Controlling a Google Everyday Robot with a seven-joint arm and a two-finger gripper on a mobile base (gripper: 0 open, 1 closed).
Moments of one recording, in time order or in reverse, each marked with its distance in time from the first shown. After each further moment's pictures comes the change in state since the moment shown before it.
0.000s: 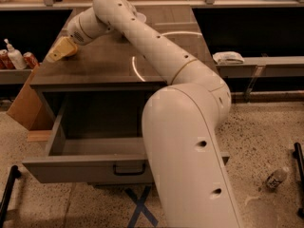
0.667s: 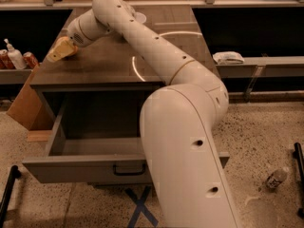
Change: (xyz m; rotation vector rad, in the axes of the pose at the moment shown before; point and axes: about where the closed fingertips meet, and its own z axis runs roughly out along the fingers) arm 0.007 0.002 0.006 -0.016 0.016 0.026
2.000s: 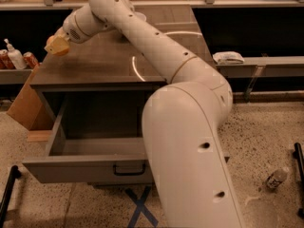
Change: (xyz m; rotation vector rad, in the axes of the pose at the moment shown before) arm -0.020 0.009 -0.012 0.001 -0.012 -0.029
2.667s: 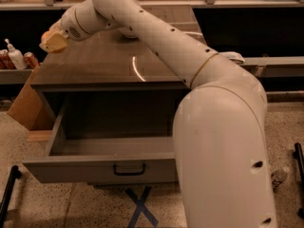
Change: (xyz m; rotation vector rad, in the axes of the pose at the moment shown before) arm -0.027 0.033 -0.039 0.019 -0.063 -0.070
